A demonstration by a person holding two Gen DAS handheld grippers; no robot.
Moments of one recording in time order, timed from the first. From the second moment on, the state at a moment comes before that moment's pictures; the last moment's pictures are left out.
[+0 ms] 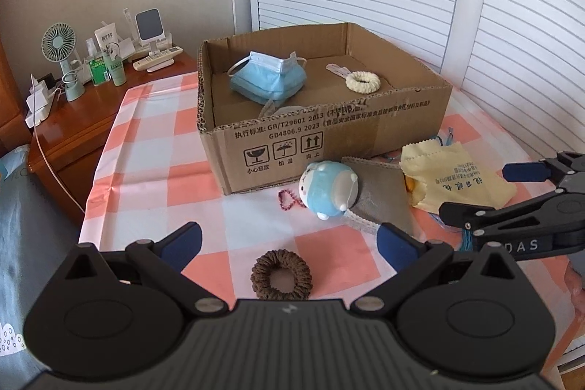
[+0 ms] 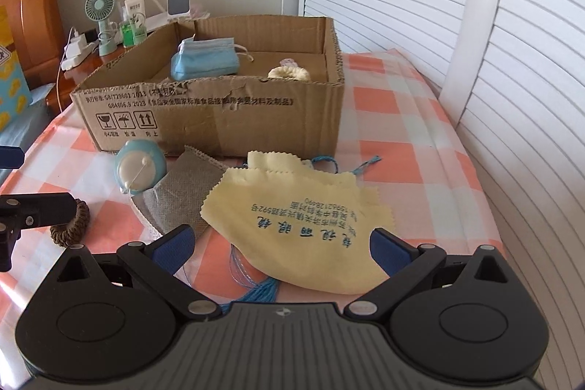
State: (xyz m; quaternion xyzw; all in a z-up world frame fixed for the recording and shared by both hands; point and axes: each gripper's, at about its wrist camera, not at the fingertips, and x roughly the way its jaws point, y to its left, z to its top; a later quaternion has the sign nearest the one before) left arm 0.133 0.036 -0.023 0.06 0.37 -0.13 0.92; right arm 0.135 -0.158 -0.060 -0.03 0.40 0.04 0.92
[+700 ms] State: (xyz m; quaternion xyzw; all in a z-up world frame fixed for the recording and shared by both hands) left arm 0.141 0.034 -0.036 0.06 0.40 -0.13 0.91; right arm 0.156 -0.165 -0.071 -0.07 0.39 -0.07 0.91
